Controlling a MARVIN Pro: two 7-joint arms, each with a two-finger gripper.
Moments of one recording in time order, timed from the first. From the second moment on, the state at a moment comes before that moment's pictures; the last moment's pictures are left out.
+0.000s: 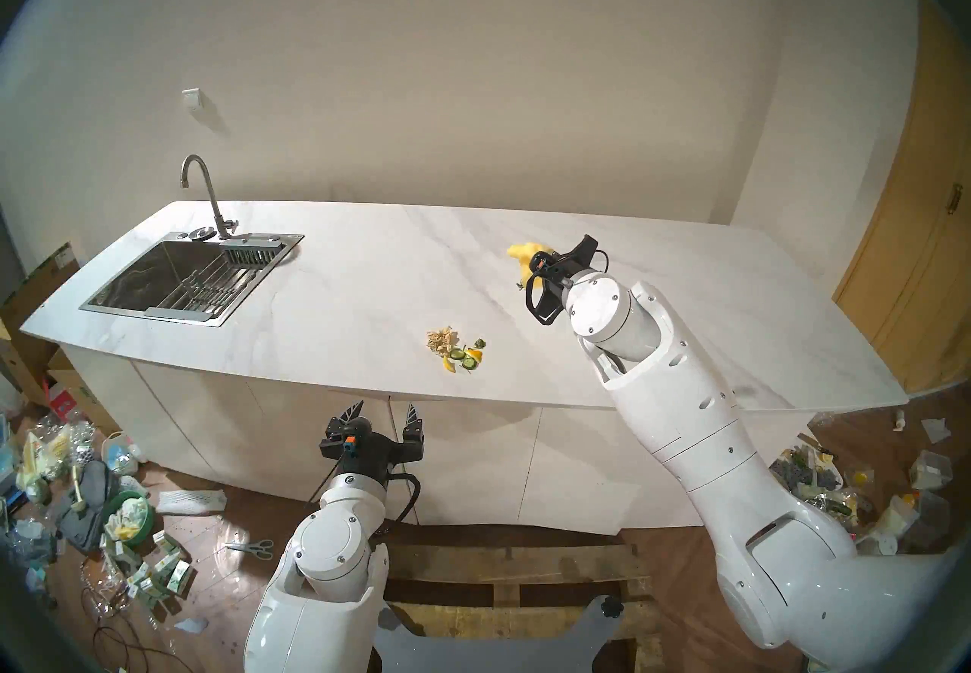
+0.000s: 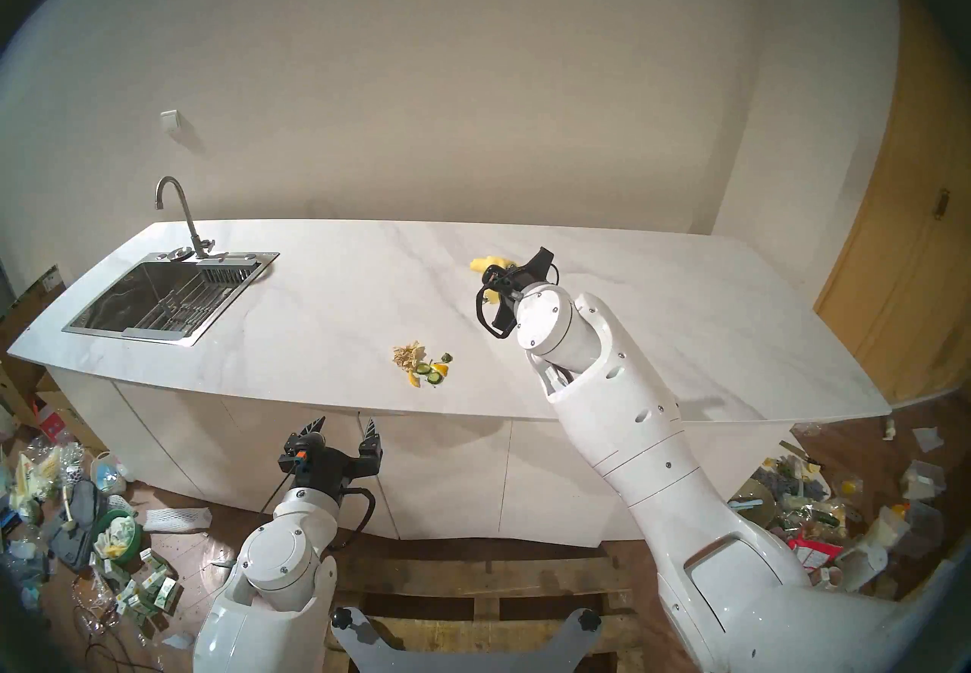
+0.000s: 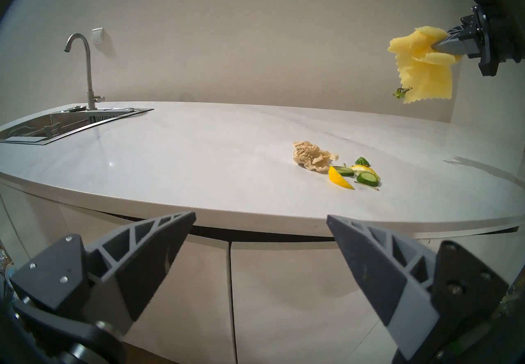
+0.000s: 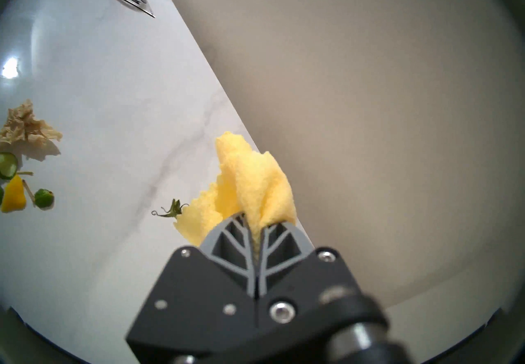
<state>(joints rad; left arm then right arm) 1.91 -1.57 -1.53 -1.77 -0.01 -0.02 0.04 -1.05 -1.34 1.17 -1.49 -0.65 0.42 0.30</state>
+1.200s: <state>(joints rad) 1.91 -1.57 -1.53 -1.77 -0.01 -0.02 0.04 -1.01 -1.28 1.17 -1.21 -0.70 0.44 0.36</state>
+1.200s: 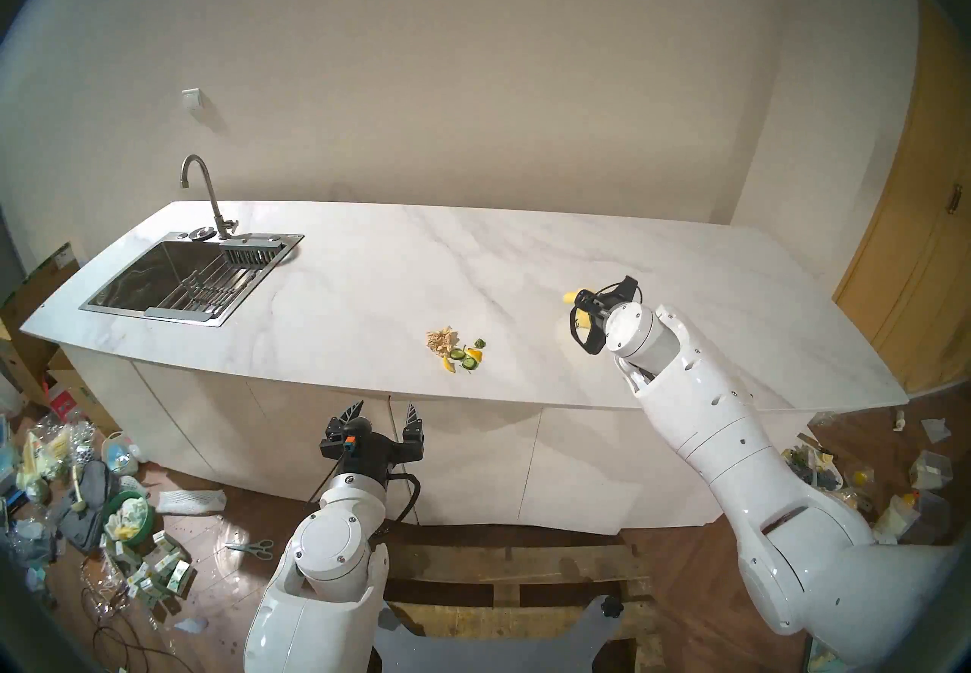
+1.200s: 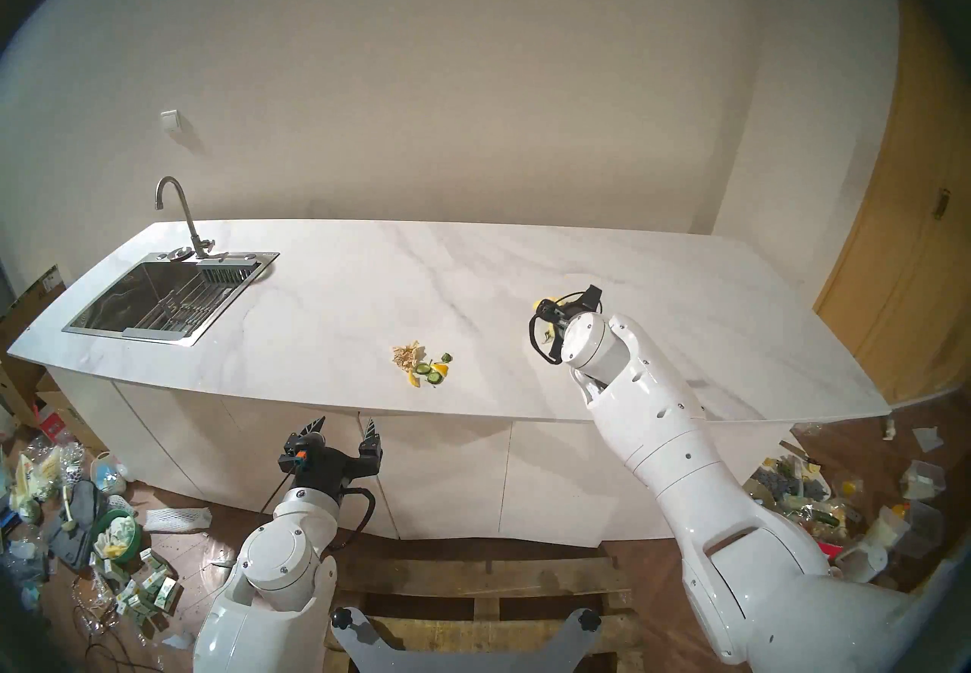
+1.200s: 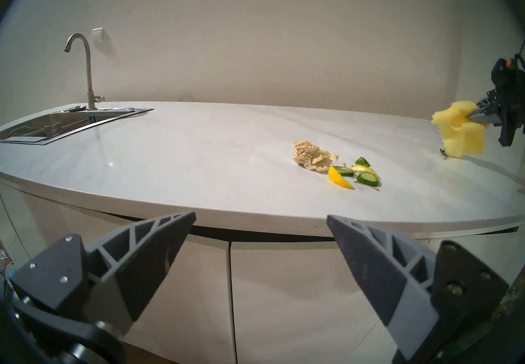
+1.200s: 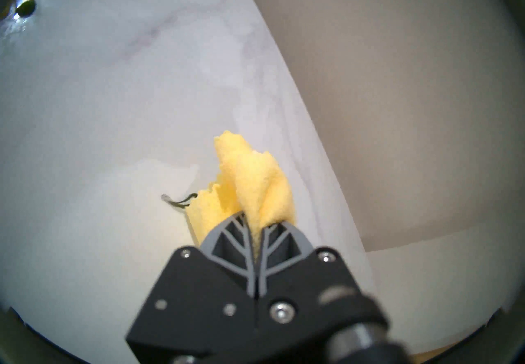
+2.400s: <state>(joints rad) 1.91 -1.57 -1.53 -1.77 -0.01 -0.02 0.04 -0.92 -1.13 1.12 -1.32 -0.74 0.41 0.70</state>
